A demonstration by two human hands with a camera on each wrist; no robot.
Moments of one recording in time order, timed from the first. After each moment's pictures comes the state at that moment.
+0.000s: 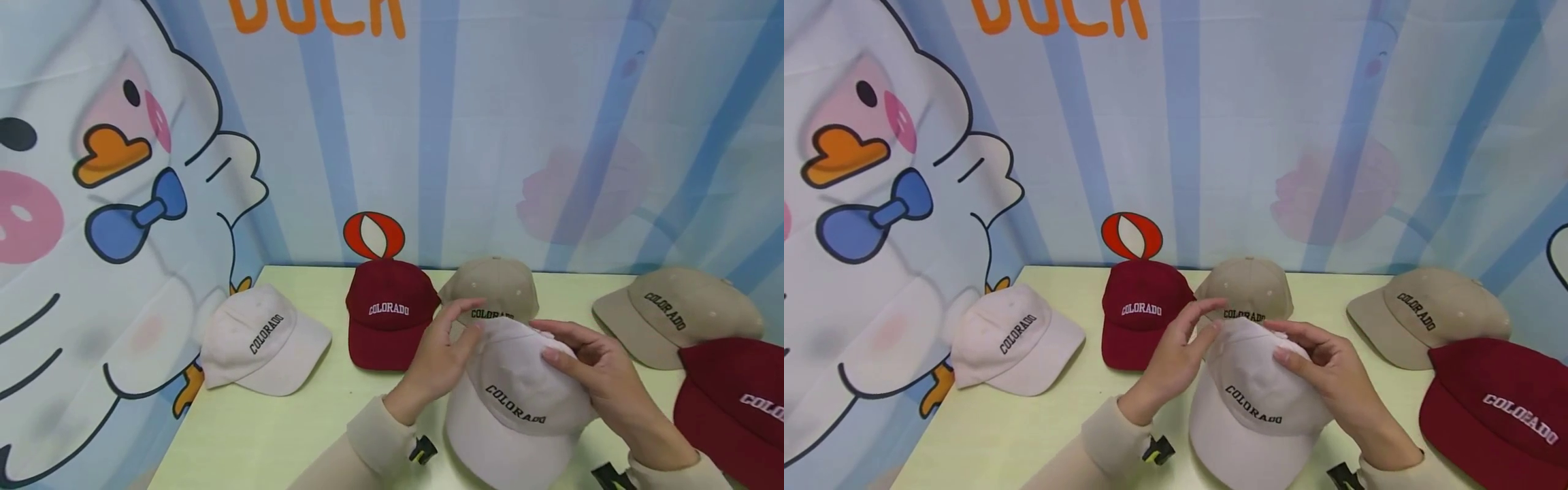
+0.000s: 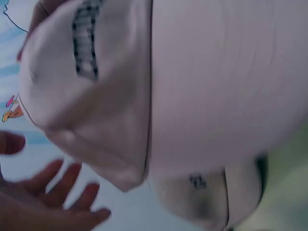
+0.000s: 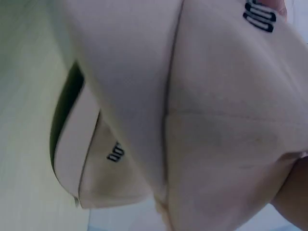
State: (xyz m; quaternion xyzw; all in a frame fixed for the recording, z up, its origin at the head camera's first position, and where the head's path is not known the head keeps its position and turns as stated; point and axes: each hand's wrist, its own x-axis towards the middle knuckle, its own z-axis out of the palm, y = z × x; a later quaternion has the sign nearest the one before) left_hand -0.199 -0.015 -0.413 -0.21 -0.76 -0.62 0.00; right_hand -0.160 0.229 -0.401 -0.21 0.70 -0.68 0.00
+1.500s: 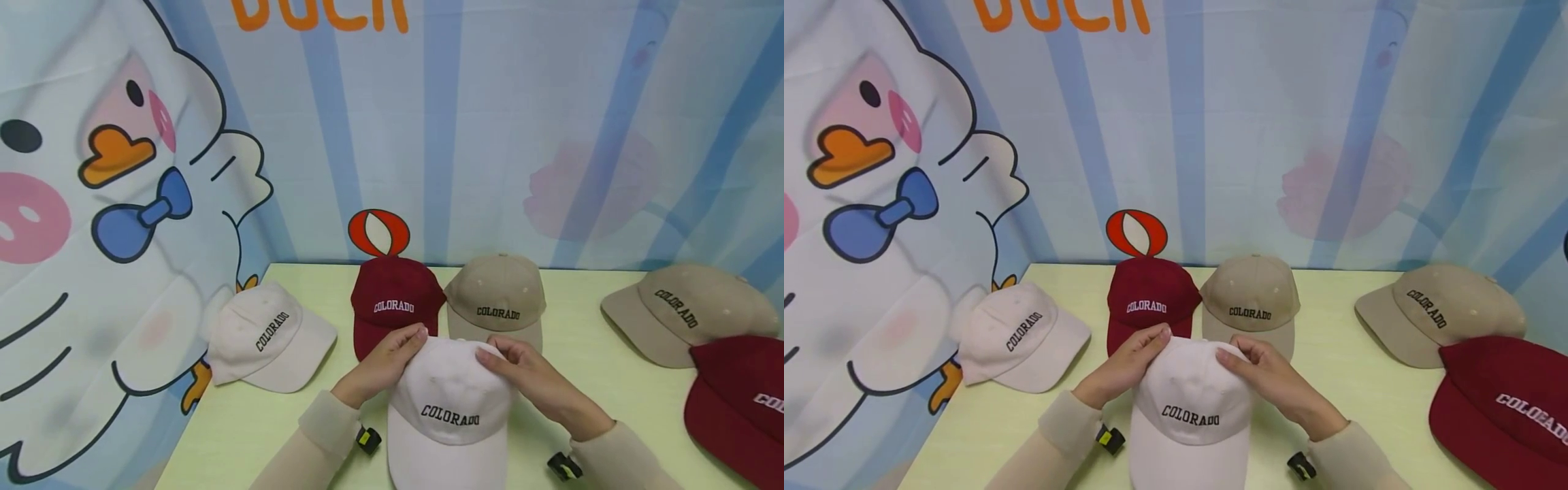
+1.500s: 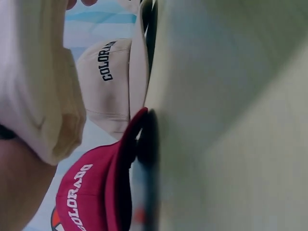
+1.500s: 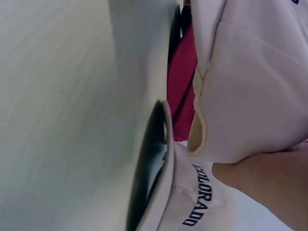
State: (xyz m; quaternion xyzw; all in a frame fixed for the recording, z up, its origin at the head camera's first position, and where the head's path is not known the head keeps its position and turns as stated) left_hand -0.226 -0.109 -0.469 -0.21 -0.76 -0.60 -0.15; right_hand -0.200 0.168 -0.453 -0.18 0.73 -0.63 0.18
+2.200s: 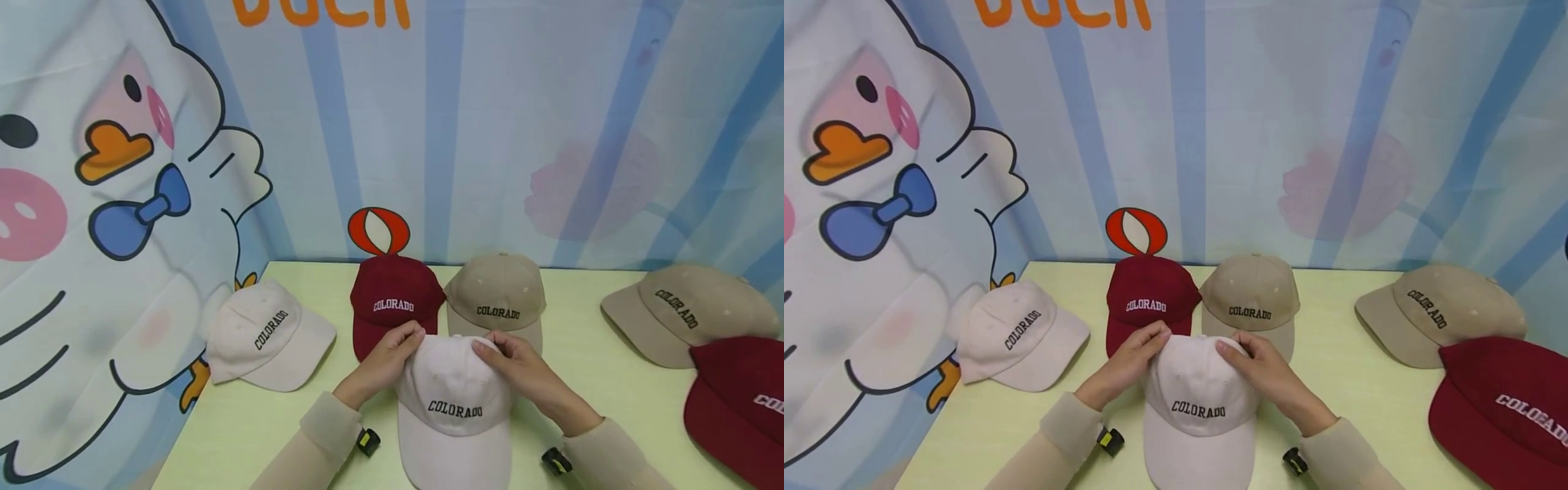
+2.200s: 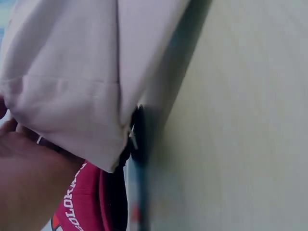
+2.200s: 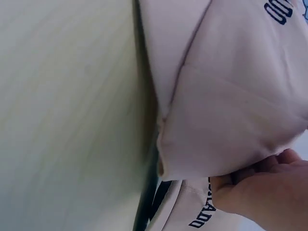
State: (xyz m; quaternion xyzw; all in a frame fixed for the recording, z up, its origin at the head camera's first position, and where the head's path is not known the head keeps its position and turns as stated) left_hand -0.229 -0.105 -0.478 -0.18 -0.76 -0.61 -0.13; right_hand -0.209 0.160 -0.465 -0.10 0.80 -0.58 0.13
